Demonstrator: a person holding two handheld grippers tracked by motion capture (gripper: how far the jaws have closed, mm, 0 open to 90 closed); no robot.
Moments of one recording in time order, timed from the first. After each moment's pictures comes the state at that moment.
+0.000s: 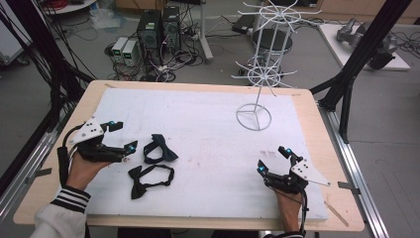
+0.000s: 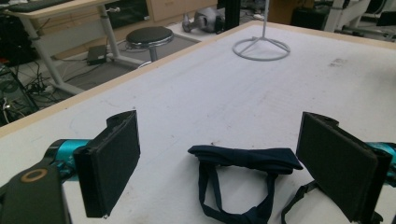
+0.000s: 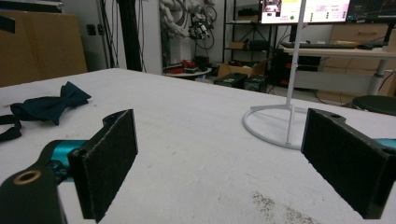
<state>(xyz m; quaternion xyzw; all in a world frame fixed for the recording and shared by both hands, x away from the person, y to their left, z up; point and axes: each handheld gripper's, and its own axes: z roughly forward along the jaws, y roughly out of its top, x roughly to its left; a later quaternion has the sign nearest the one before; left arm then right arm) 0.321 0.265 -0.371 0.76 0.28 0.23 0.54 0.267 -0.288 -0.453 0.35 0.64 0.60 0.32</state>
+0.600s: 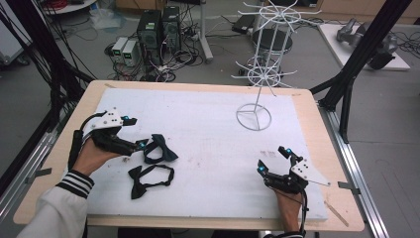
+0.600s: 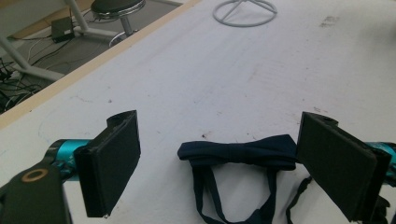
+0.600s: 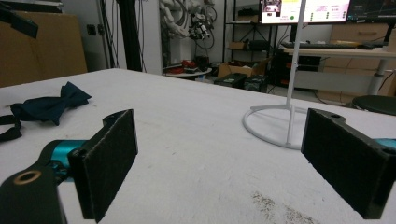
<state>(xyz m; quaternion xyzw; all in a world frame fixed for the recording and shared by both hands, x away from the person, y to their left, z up) 0.353 0.242 -0.361 0.82 0.24 0.20 0.48 0.267 -0.288 -0.453 0.35 0.64 0.60 0.32</state>
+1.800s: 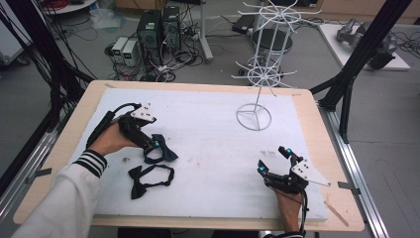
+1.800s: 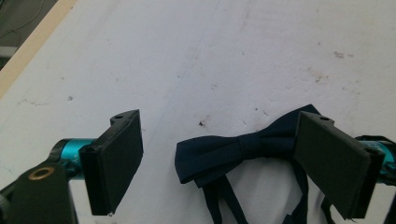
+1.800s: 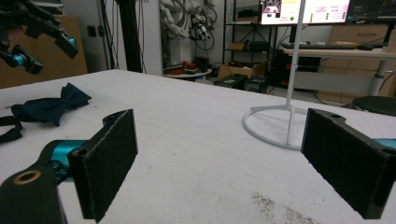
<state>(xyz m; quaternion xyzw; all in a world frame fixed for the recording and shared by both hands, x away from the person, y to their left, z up) 0.404 0.188 -0.367 0.92 0.15 0.15 0.33 0.267 -0.288 -0.454 0.35 0.64 0.61 0.32</state>
